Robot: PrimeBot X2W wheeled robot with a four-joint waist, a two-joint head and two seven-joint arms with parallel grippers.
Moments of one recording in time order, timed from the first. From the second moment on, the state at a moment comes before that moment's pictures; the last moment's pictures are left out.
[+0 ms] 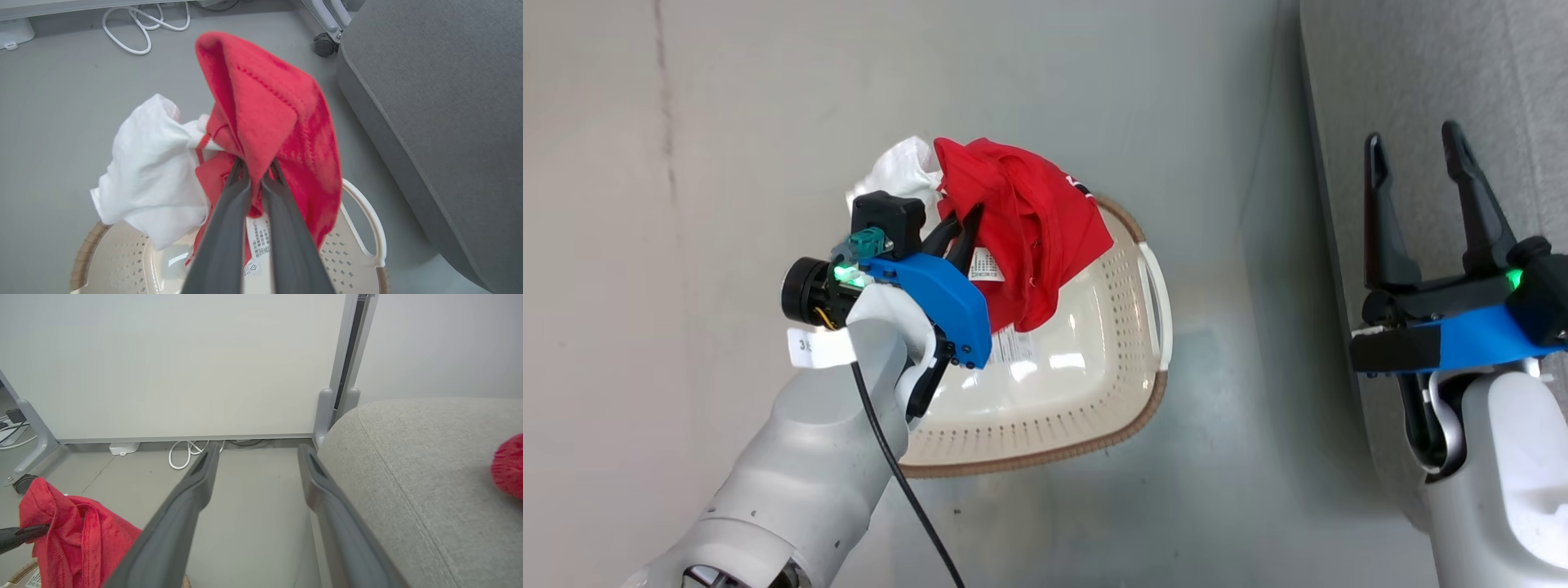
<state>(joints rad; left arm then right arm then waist) -0.91 0.05 -0.82 1.10 -0.78 -0.13 -0.22 -0.45 -0.10 -0.04 0.17 0.10 0.13 -0.26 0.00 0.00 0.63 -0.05</state>
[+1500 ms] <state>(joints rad) -0.77 0.09 -0.71 0.77 -0.55 -0.12 -0.26 -0.16 -0.06 -0.05 0.27 0.11 0.13 -0.26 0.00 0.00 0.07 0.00</state>
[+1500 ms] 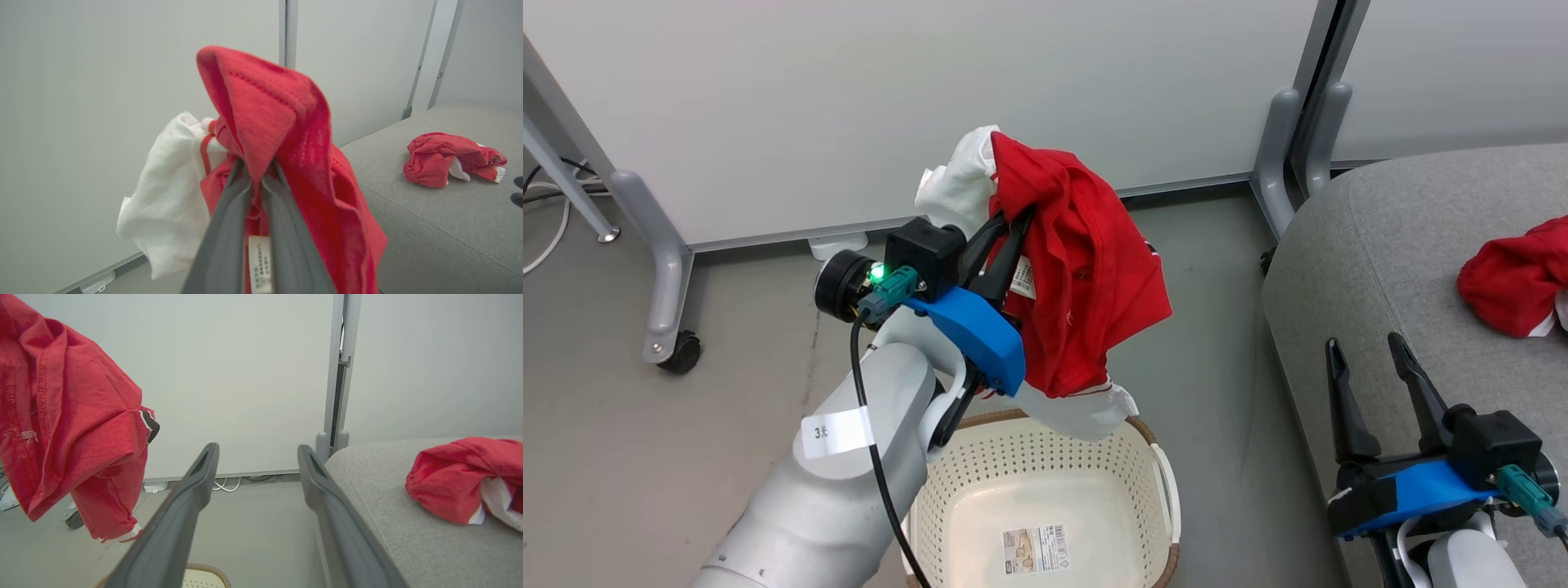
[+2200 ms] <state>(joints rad) -0.75 0.09 -0.73 0.73 -0.54 -0.11 -0.26 -0.31 -0.10 0.21 0.24 0.11 0.13 -0.26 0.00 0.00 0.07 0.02</state>
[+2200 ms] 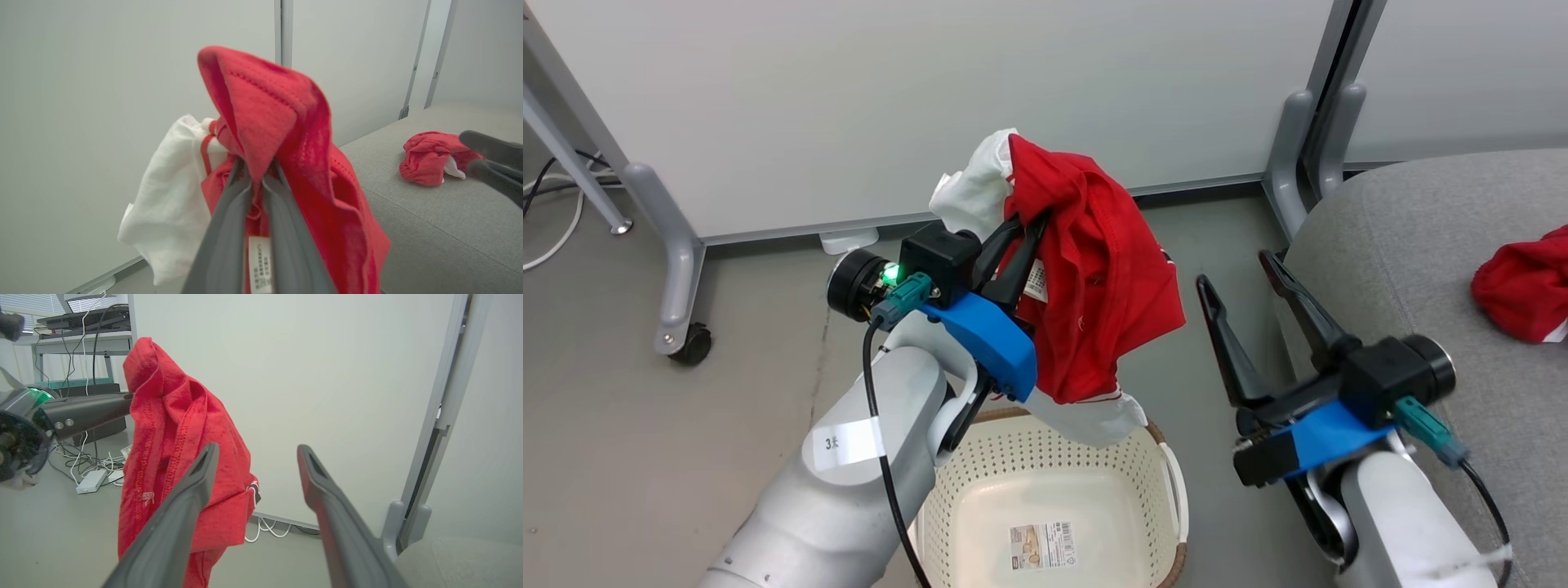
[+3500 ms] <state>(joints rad) -0.78 0.05 -0.84 0.56 -0.52 -0.10 -0.26 -0.63 -0.12 0.36 0.61 0.09 0.13 -0.26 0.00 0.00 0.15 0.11</state>
